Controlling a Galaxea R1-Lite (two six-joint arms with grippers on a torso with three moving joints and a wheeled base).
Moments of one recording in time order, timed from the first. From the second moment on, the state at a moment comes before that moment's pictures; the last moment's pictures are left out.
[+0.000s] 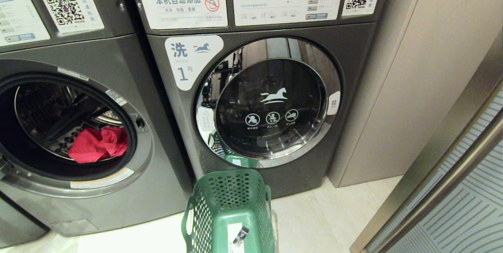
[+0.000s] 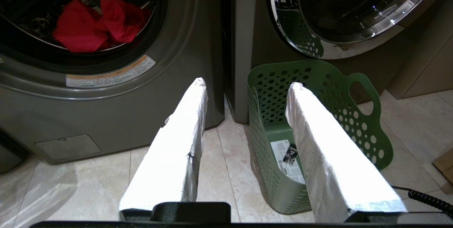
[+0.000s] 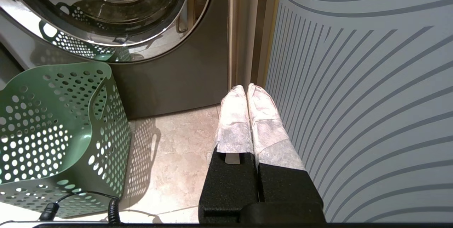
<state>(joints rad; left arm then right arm) 0.00 0.00 0.00 0.00 -0.01 0.03 0.01 0.00 0.00 0.00 -0.01 0.01</state>
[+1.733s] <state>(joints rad) 0.00 0.00 0.00 0.00 0.00 0.00 0.00 0.00 0.00 0.00 -0.02 0.02</state>
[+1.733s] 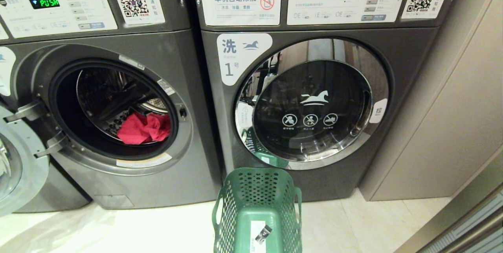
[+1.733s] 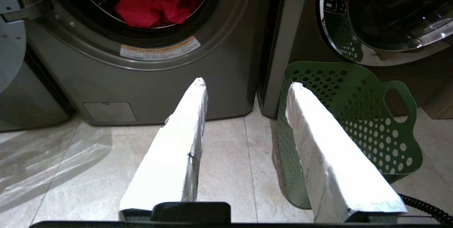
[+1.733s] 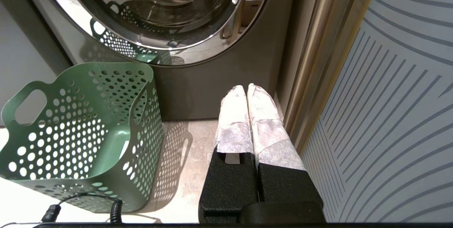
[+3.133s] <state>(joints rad) 0.00 0.00 0.00 0.00 0.00 -0.01 0.01 0.00 0.00 0.00 -0.02 0.02</state>
